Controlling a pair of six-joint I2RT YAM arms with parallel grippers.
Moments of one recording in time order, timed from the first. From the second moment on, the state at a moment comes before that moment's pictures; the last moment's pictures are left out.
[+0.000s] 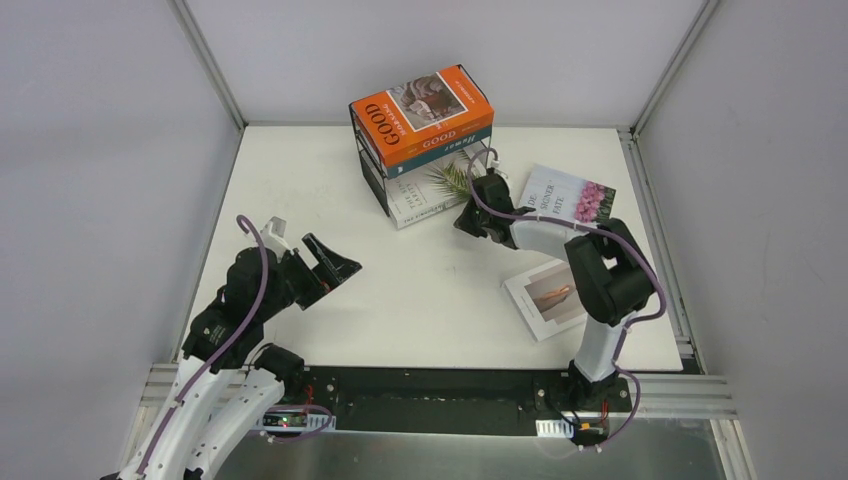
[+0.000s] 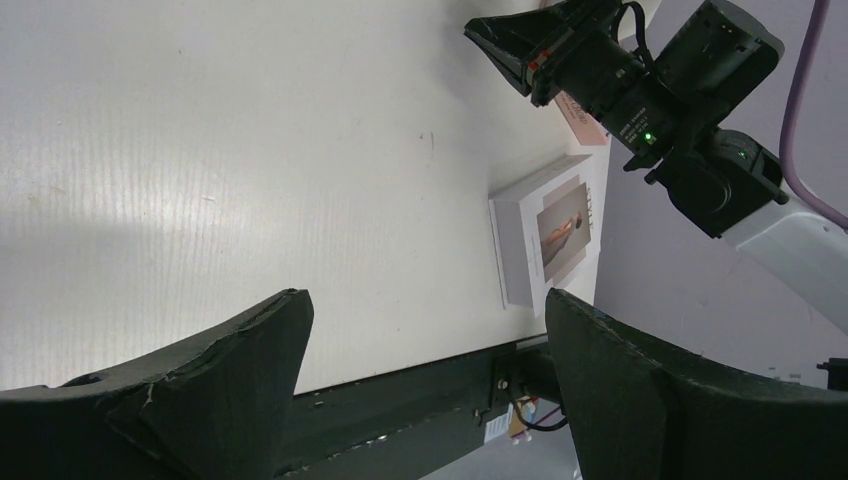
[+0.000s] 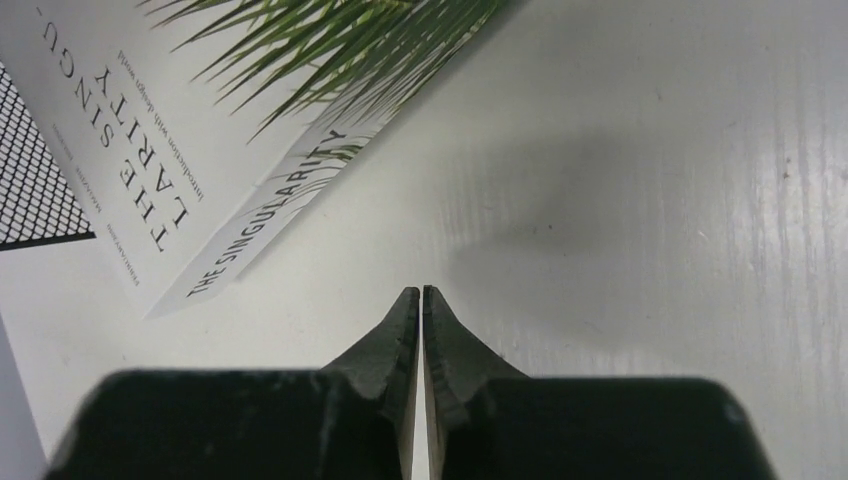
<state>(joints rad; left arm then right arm) -0.41 0.46 0.74 -0.76 0.10 -0.96 0.56 1.82 1.07 0.00 0.07 0.85</state>
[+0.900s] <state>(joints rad) -0.41 0.39 0.72 -0.78 0.10 -0.97 0.56 2.05 1.17 0.27 0.15 1.03</state>
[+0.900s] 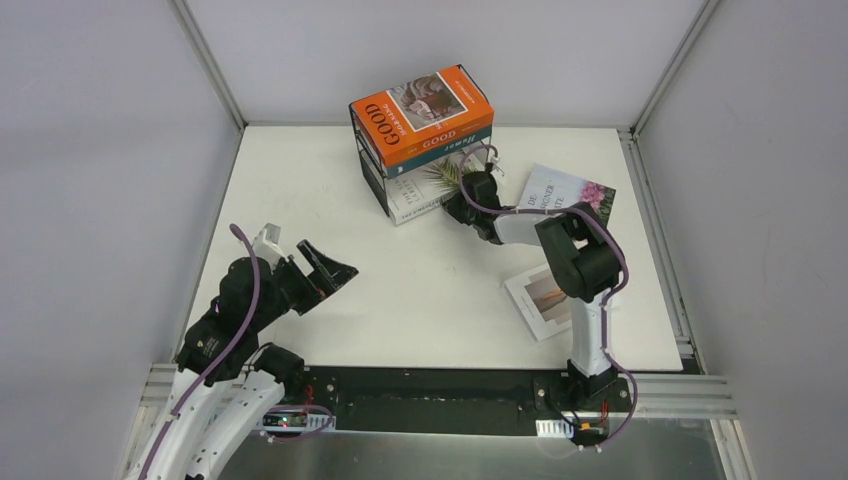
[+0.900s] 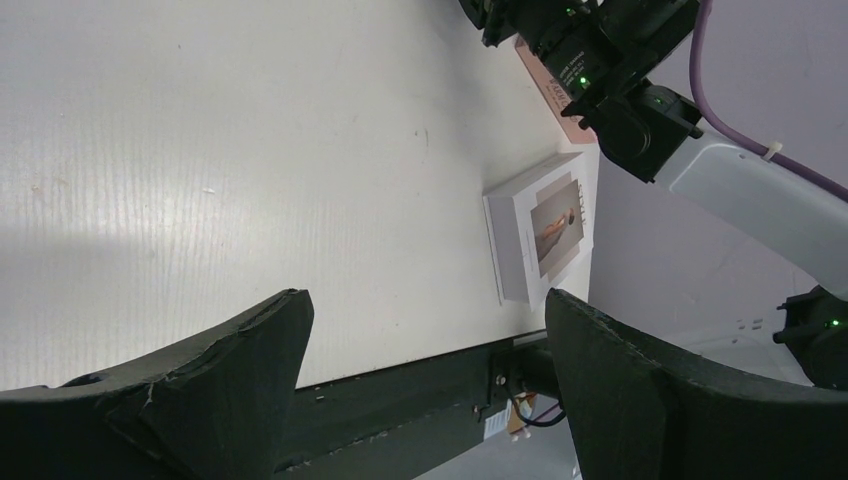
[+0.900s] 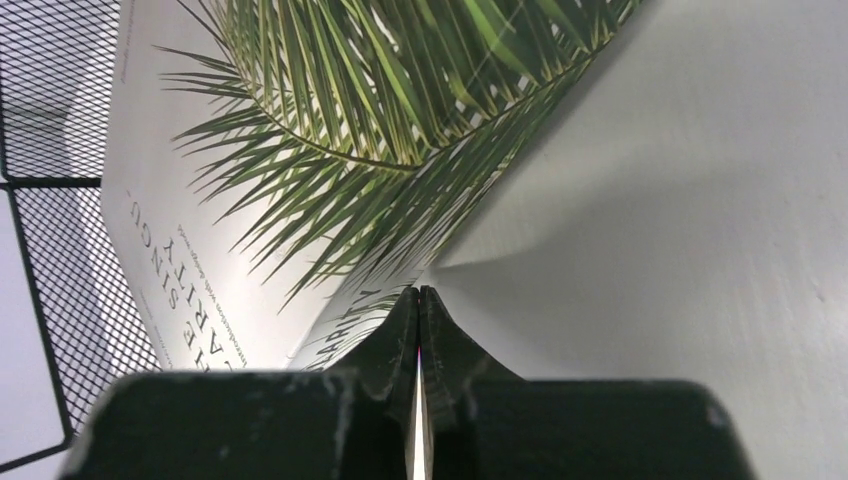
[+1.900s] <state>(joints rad) -0.41 0.39 0.72 -0.81 0.10 -0.97 0.61 2.08 1.15 0.47 0.09 1.15</state>
